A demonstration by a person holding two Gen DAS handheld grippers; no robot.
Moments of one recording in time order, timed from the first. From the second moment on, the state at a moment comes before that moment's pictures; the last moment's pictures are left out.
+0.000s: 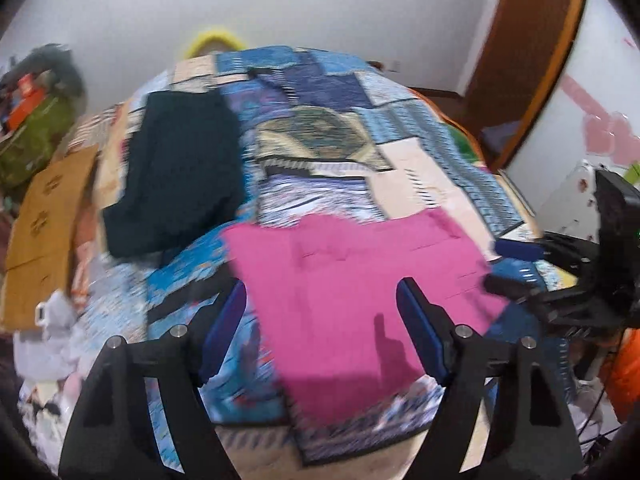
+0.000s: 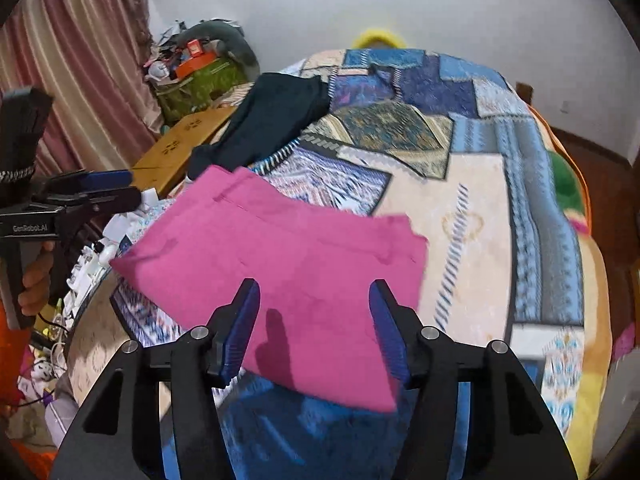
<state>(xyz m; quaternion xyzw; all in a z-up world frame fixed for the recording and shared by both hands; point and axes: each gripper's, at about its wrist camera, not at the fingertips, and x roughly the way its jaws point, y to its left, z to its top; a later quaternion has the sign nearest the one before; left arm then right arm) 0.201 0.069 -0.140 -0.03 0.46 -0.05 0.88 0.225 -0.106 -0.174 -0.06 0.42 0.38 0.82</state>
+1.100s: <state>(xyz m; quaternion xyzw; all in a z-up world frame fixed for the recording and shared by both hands) 0.243 0.065 -0.206 0.00 0.53 -0.04 0.85 0.311 -0.148 -0.240 0.01 0.52 0.30 0.80</state>
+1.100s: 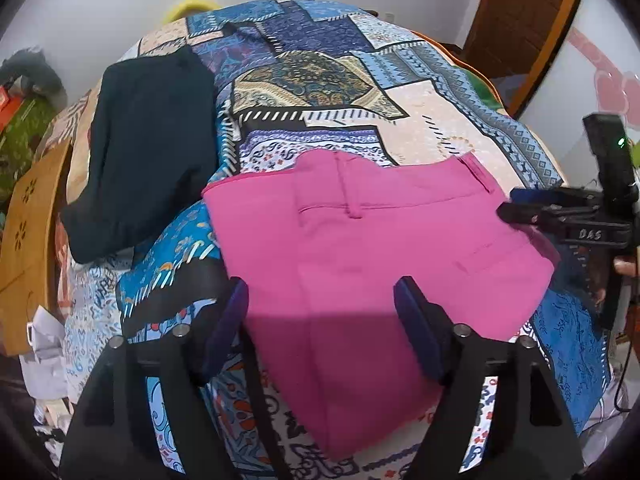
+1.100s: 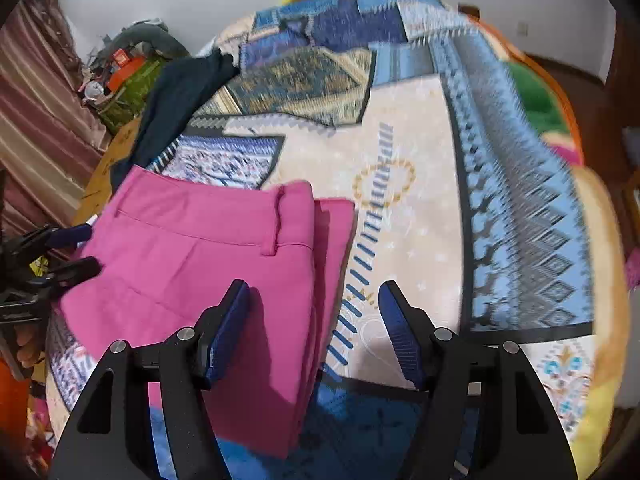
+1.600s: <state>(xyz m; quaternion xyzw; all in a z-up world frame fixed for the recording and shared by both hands) 0.275 0.111 -0.213 -0.12 0.54 -0.02 0.83 0.313 -0.149 -0.255 0.05 0.54 0.31 0.78</state>
